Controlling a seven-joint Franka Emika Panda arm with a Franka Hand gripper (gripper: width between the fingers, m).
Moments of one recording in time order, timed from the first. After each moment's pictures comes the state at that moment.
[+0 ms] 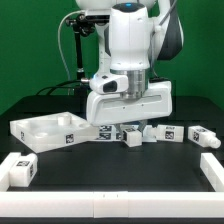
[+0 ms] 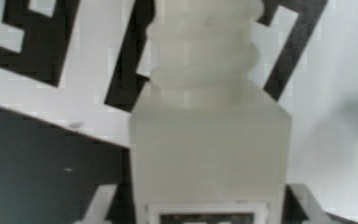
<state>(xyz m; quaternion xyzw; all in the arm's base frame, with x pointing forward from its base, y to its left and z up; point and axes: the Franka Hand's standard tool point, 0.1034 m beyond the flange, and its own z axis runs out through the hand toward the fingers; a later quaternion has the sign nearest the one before) 0.378 0.017 0.005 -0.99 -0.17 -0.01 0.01</state>
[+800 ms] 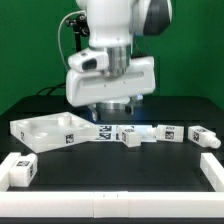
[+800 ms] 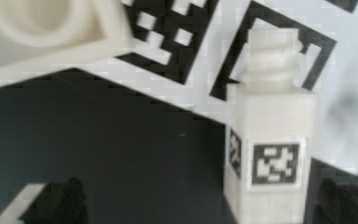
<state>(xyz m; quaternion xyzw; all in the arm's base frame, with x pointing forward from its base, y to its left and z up) 0.384 -0.031 0.071 -0.98 -0.18 0.04 0.03</state>
